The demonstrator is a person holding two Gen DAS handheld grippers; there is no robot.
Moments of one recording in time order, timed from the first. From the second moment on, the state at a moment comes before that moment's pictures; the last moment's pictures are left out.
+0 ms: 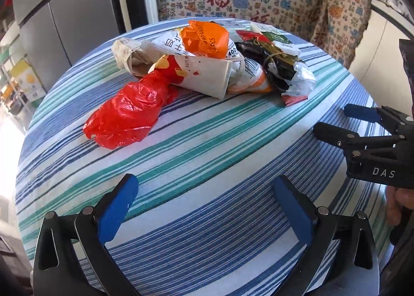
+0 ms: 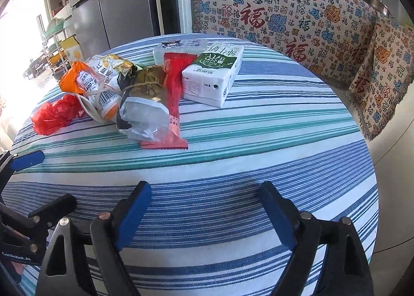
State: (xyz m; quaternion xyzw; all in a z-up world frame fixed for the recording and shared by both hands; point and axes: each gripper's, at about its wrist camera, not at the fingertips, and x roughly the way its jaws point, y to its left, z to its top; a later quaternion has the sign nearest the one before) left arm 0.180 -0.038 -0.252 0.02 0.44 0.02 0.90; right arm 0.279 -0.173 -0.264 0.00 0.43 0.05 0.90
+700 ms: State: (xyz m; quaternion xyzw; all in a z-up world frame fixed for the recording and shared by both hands) left arm 0.175 0.016 -0.202 0.00 0.41 -0.07 0.91; right arm 0.284 -0.174 -0.262 0.00 0.44 0.05 0.90
